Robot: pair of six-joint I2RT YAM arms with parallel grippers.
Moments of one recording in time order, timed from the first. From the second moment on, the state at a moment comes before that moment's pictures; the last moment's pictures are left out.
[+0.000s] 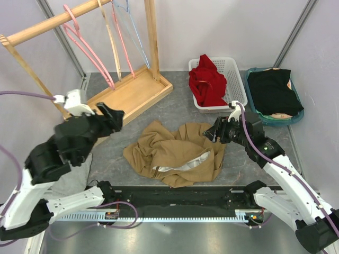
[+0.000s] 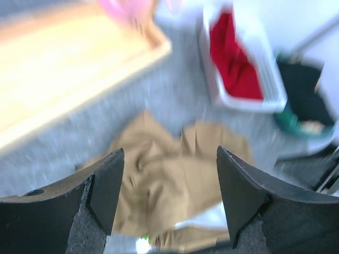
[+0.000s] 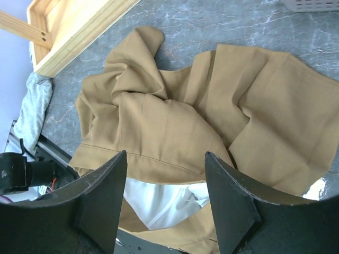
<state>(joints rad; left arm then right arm) -0.92 0.81 1.40 -0.97 -0.69 -0.67 0.44 0.85 0.78 -0.42 -0.25 0.50</state>
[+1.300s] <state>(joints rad) -0.49 1.54 1.97 -0.76 -0.52 -0.42 0.66 1.11 0.91 -0.19 -0.20 0.50</state>
